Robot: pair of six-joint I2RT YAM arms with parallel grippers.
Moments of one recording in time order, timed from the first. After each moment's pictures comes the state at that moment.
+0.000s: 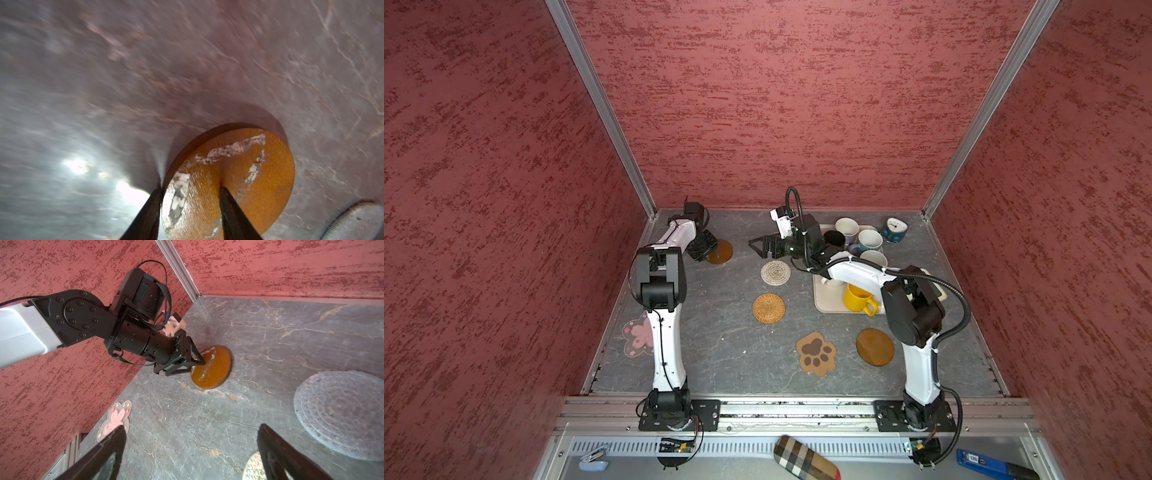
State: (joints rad) left arm 0.02 2.31 1.89 -0.84 0.08 -0.74; right arm 0.62 2.05 1.51 0.21 -0.42 0.47
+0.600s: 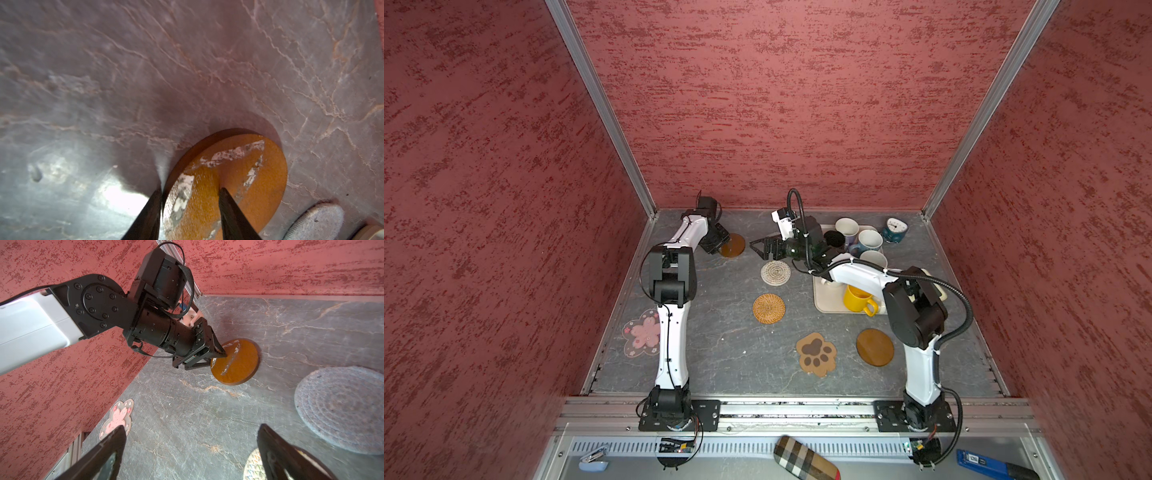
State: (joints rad) left arm -0.04 2.42 2.08 -0.87 0.10 -0.81; right arm 0.61 2.03 1.48 0.23 -0.42 0.47
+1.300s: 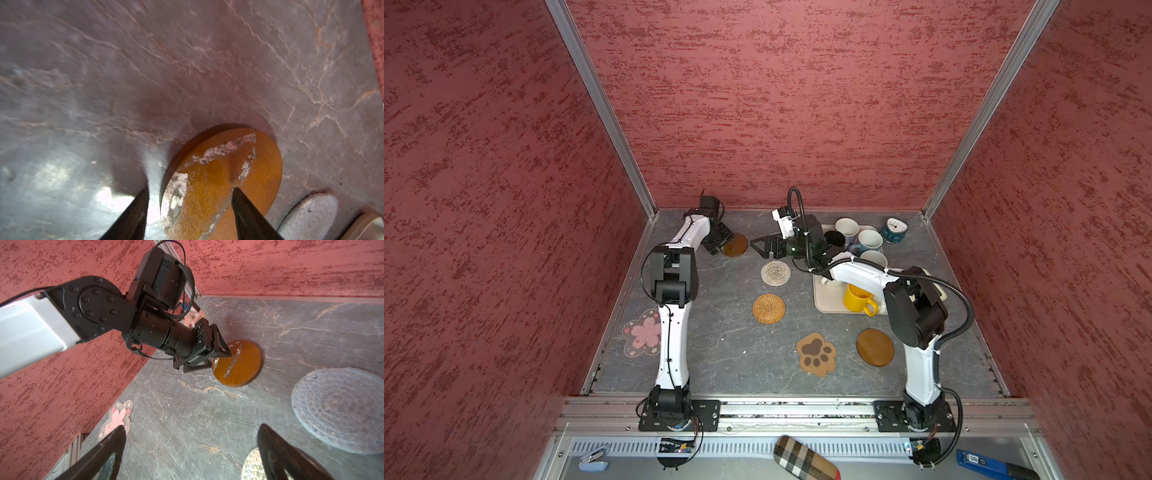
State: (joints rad) left arm -0.04 2.42 2.09 -0.88 0.11 -0.79; right arm 0.60 2.03 1.52 0.18 -0.41 0.47
